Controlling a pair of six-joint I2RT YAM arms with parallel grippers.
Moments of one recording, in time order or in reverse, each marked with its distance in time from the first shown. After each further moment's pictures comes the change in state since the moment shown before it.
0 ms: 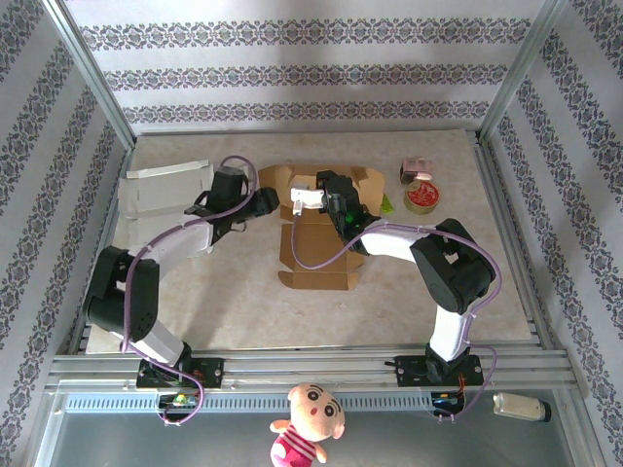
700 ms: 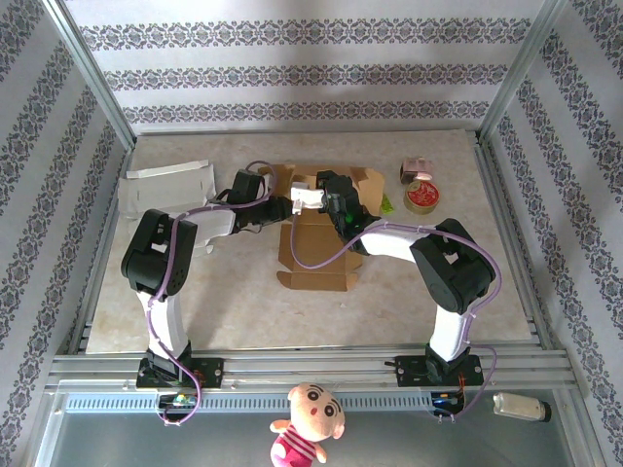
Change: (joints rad) left arm -0.003 0.321 0.135 0.140 0.246 -0.039; right arm 0.000 0.003 0.000 0.000 0.002 0.034
